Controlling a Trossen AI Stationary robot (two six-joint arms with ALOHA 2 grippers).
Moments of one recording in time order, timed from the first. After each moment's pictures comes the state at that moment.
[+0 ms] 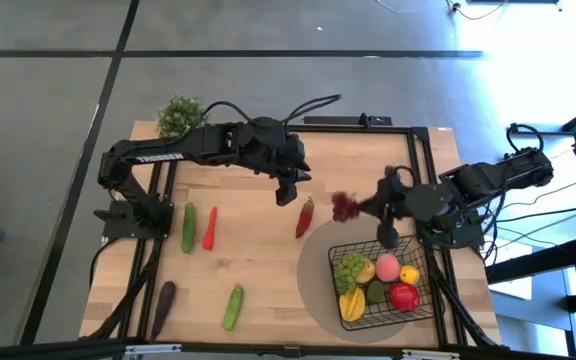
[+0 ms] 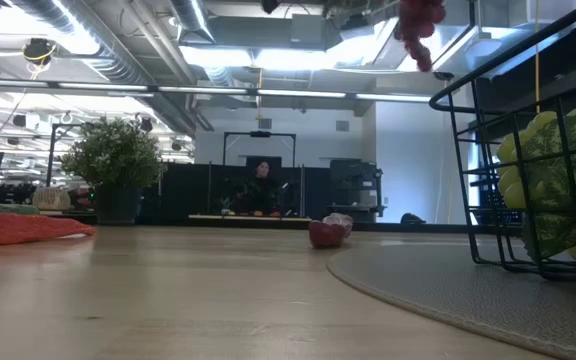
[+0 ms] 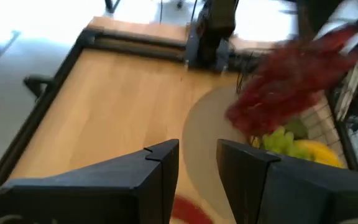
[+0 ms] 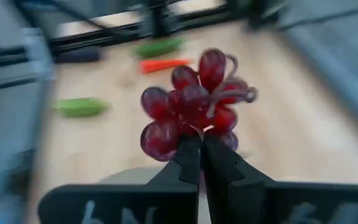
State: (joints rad) left arm 0.09 1.65 1.79 -0.63 -0.02 -0.10; right arm 0.42 1.12 1.31 -0.86 0.45 0.47
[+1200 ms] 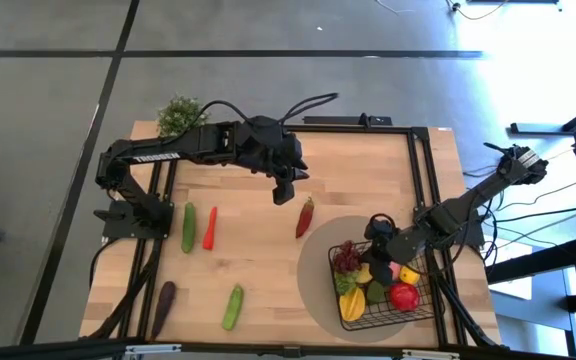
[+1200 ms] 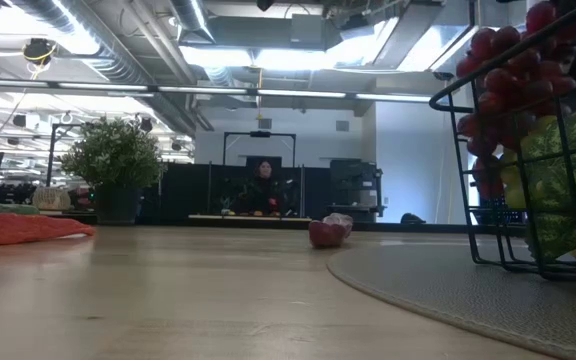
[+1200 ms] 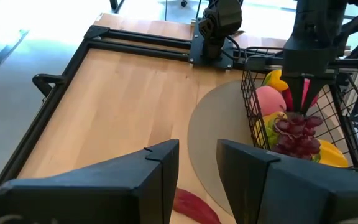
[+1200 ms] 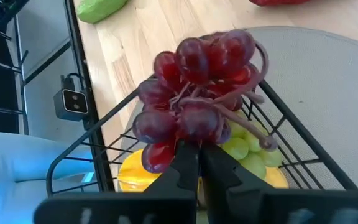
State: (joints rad) left arm 0.09 1.63 1.79 -0.67 -0.04 -0.09; right arm 0.58 1.12 0.83 -0.57 0.19 1.04
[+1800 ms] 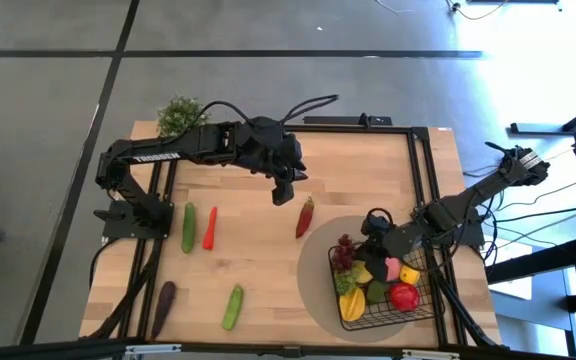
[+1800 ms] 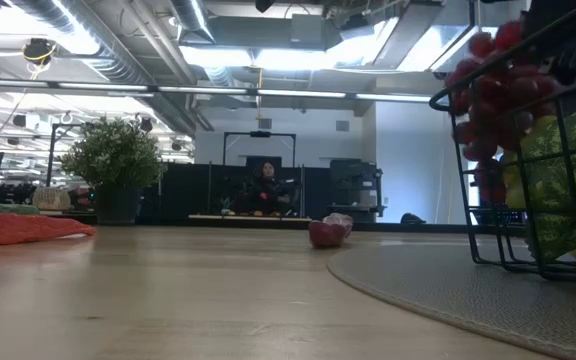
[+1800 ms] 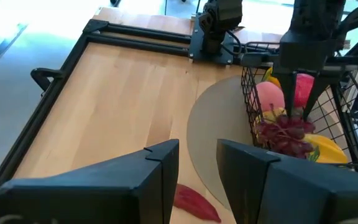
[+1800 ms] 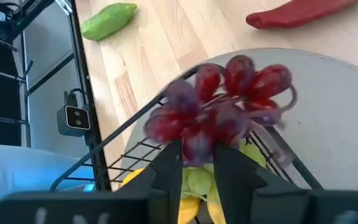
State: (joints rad) left arm 0.09 1.63 1.79 -0.68 -0.04 -0.10; right arm 0.53 1.12 0.83 -0.53 0.19 0.99
